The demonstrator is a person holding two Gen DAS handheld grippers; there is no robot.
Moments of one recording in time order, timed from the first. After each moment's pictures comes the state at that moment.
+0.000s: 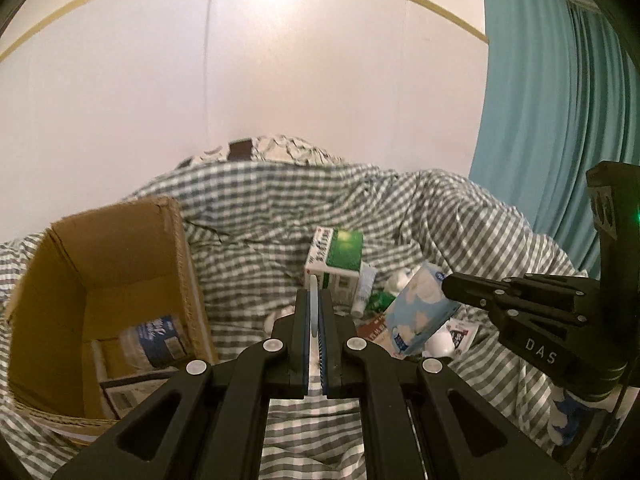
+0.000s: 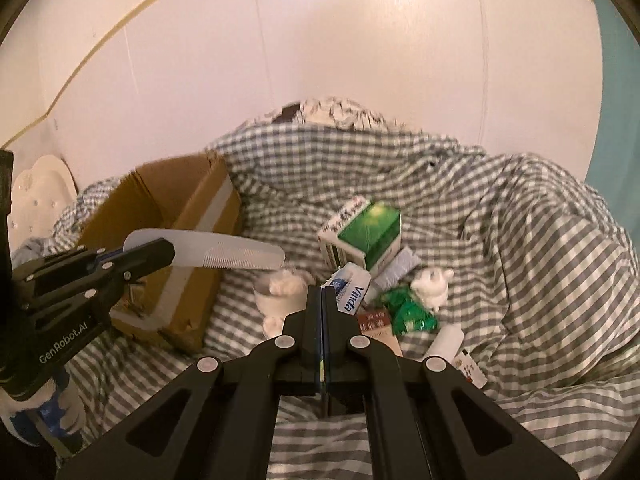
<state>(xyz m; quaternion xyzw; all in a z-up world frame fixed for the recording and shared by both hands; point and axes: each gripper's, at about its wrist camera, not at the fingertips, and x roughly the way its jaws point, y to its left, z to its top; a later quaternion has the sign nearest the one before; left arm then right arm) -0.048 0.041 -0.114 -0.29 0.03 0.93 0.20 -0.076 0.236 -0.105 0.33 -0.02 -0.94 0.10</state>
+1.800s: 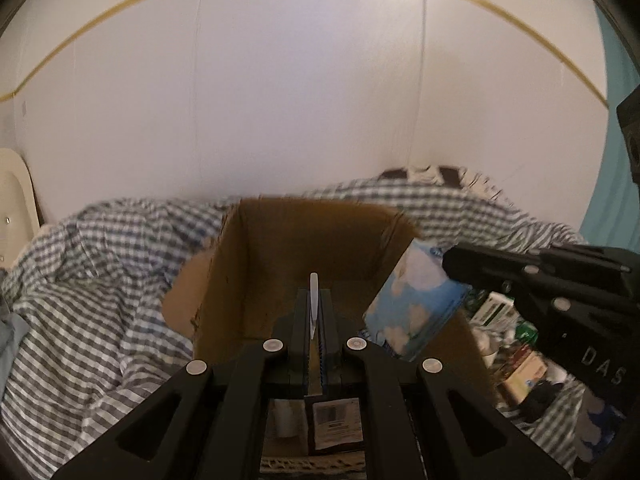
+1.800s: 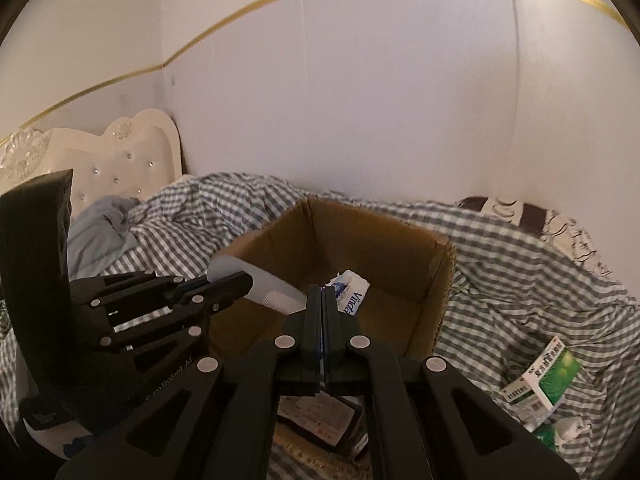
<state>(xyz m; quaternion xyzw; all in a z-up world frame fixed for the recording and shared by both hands) -0.086 -0.151 -0.130 -0.30 -0.03 0.95 0.02 -0.139 -0.005 -0.061 0.29 0.07 -0.91 0.30</state>
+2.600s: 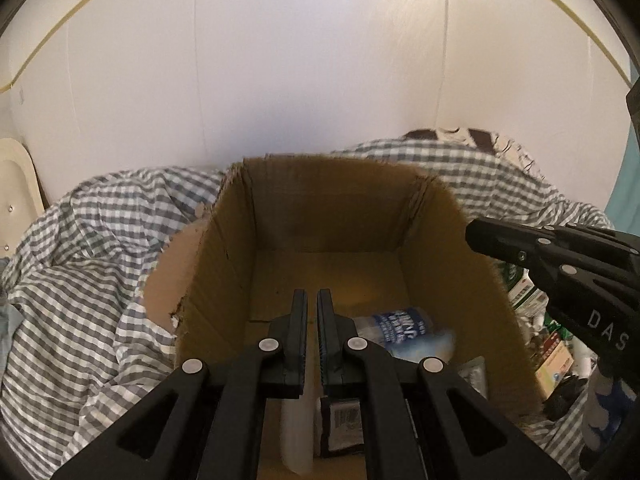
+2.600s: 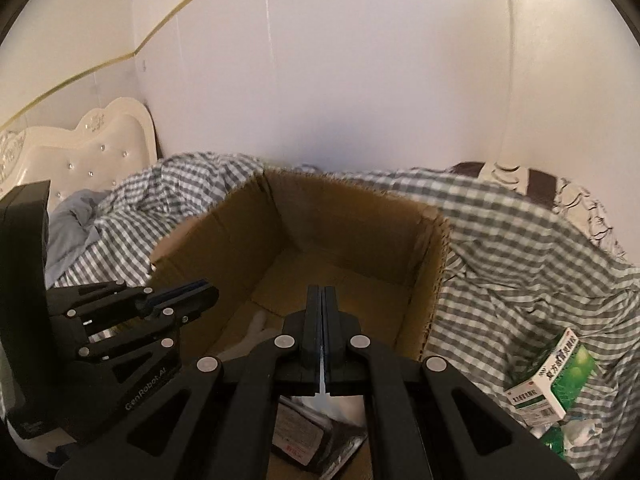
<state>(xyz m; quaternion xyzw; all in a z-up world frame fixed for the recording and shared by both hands) -0.110 -0.145 -0.152 -0.34 -0.01 0.94 -0.01 -0.188 0.001 -0.096 0.31 0.07 -0.91 0.28</state>
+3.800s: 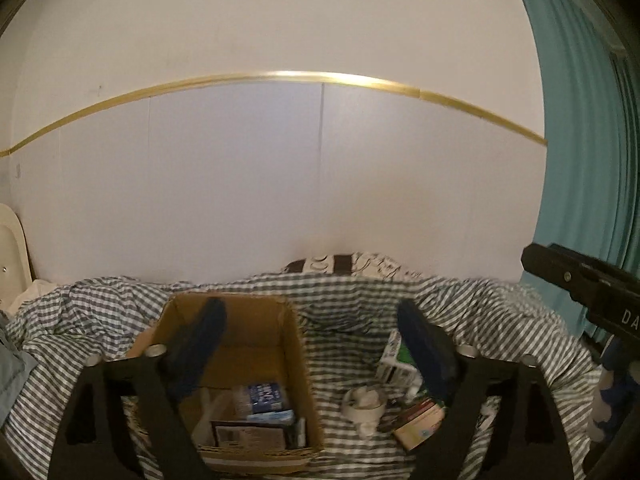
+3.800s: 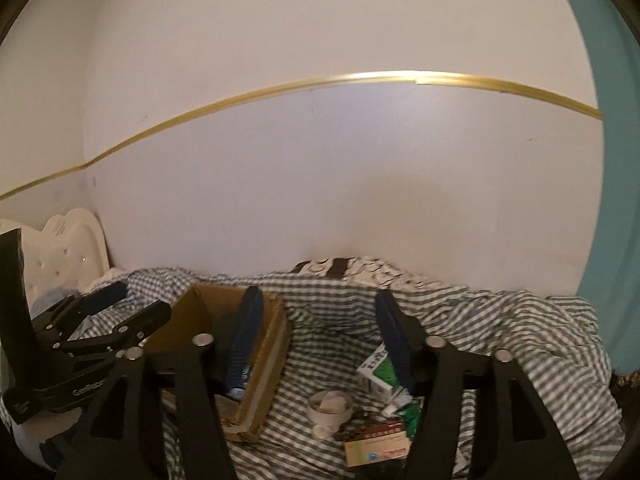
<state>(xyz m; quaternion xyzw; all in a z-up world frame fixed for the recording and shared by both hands) 0.001 -0.024 -0.007 -0.17 -0.02 0.98 0.05 -0.032 0.192 0.048 0.16 -0.01 -0.98 0.13</state>
